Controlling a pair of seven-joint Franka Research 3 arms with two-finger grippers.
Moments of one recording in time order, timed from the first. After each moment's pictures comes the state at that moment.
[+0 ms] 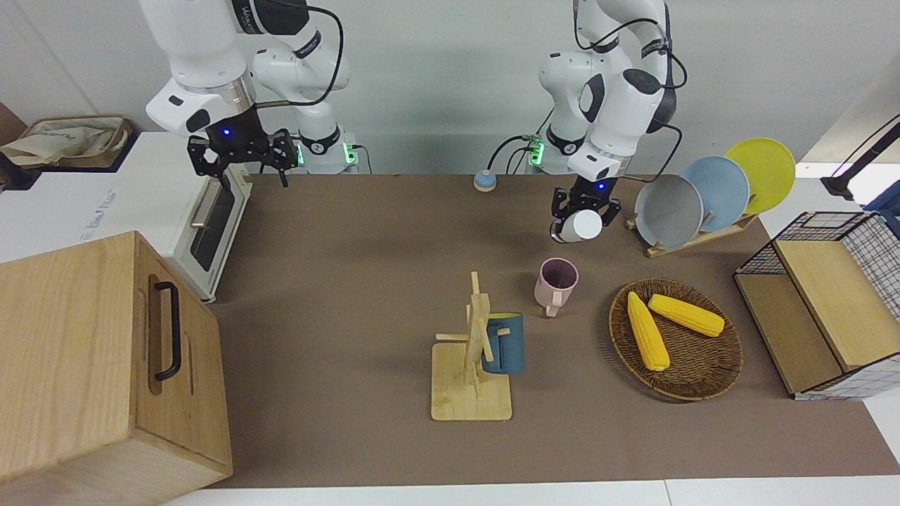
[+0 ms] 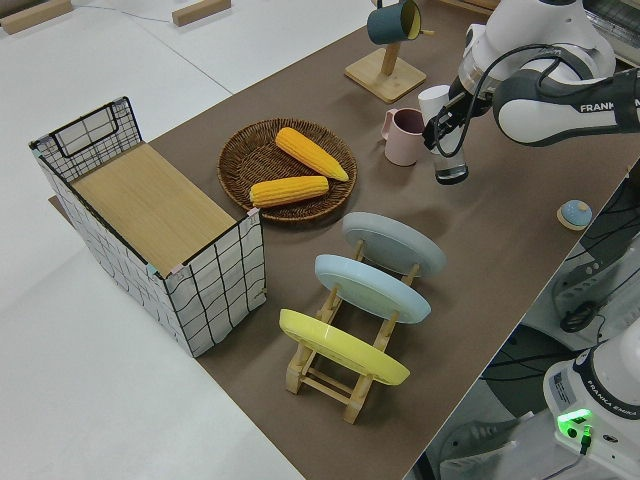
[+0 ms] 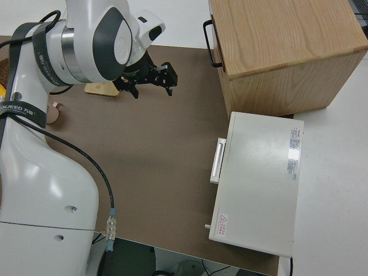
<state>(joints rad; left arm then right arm) -0.08 -0.24 -0.17 -2.44 -0.23 2.44 0.12 -0.06 0.05 0.16 -1.48 -0.06 1.53 -0.05</state>
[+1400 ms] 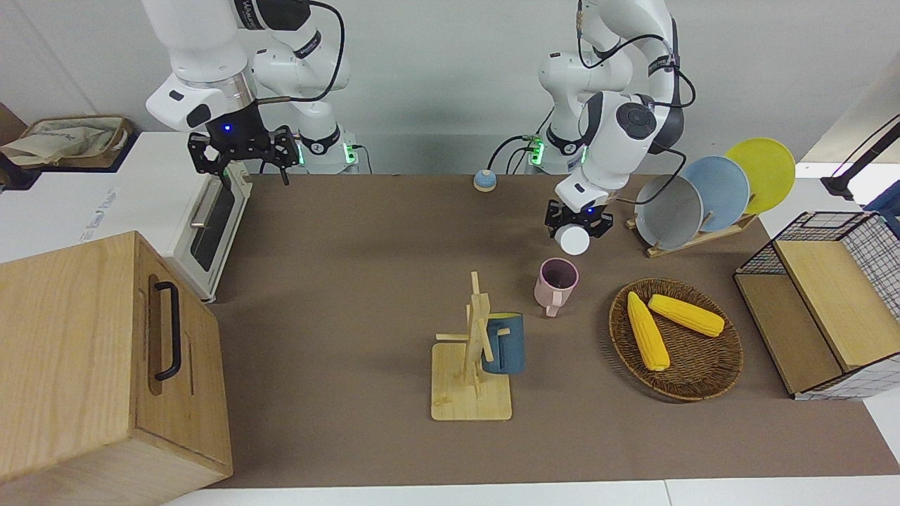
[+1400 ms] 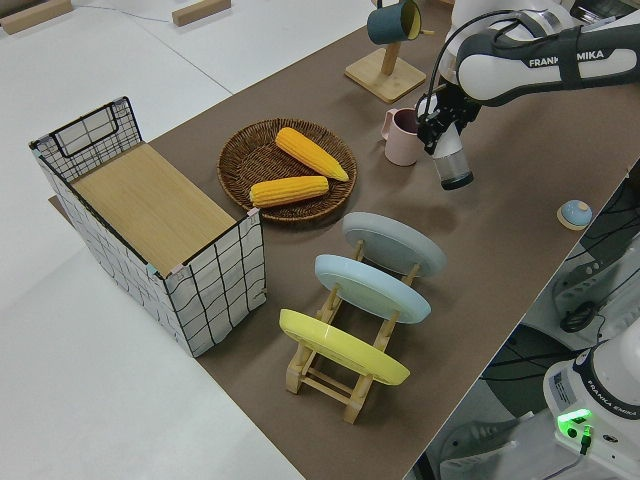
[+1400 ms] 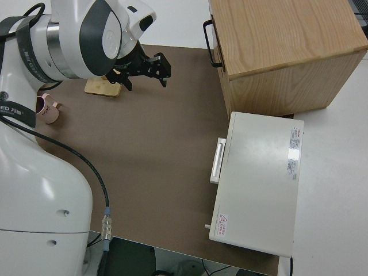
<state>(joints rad) -0.08 -0.06 -0.17 -2.23 -0.13 2.14 0.12 -0.06 0.05 0.17 -1.47 -0.06 1.53 -0.05</state>
